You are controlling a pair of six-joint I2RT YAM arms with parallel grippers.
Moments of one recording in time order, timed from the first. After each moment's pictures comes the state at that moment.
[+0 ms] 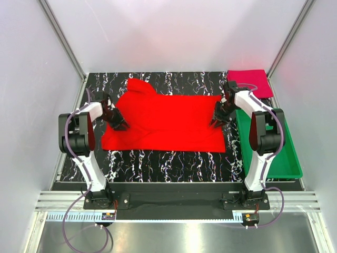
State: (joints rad) left arm 0.08 1.92 1.23 -0.59 0.37 -0.52; right arm 0.13 1.98 1.50 -0.89 -0.31 0.43
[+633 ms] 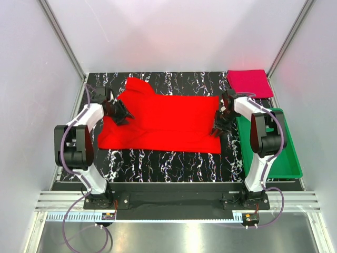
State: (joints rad) left arm 0.01 1.71 1.20 -0.56 0.38 -0.63; right arm 0.14 1.94 1.34 -0.86 -0.30 0.41
